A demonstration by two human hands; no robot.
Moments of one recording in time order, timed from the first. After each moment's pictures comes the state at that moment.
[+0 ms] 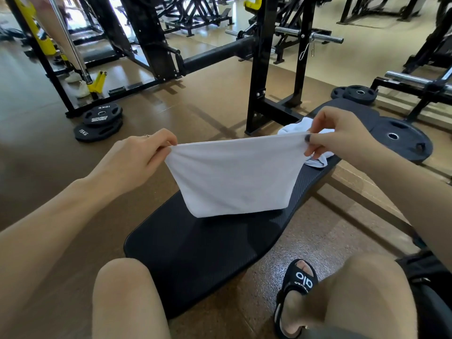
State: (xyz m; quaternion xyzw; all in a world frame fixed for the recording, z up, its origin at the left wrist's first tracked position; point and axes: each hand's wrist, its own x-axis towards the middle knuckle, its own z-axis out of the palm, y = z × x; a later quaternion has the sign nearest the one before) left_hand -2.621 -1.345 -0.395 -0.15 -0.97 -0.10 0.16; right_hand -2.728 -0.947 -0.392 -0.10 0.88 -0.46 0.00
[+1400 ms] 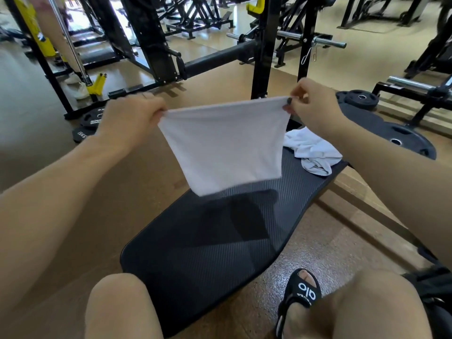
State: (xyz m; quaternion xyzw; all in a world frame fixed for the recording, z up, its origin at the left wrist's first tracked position) left_hand -2.715 -1.370 -0.368 -0.10 -0.96 0.07 0.27; right_hand -2.819 -1.003 -0.383 -0.15 0.88 -0.43 -0.11
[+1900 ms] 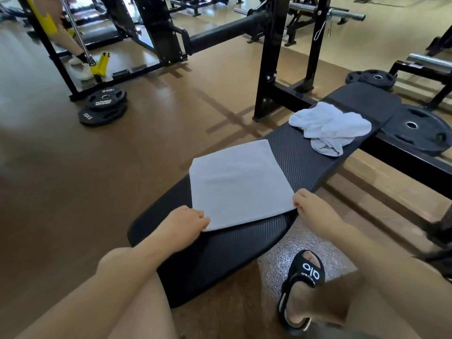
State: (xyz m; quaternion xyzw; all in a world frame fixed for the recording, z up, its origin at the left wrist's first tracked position) left_hand -2.598 -1.314 -0.592 -0.24 -0.96 0.13 -0.11; right_hand -2.704 -0.952 -0.633 -0.24 0.96 -0.14 0.05
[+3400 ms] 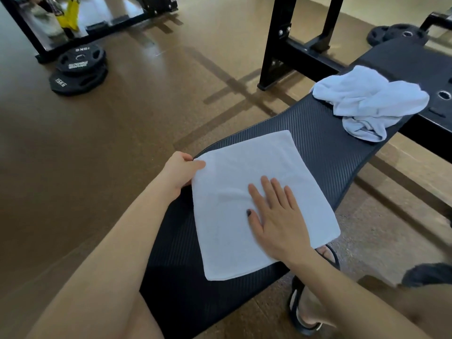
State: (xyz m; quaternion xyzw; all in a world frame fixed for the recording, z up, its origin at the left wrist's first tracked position) left_hand -2.737 -1.347 -0.609 0.31 -0.76 -0.56 -0.10; right_hand -2.679 -1.090 -0.679 -0.21 0.97 -0.09 0.03
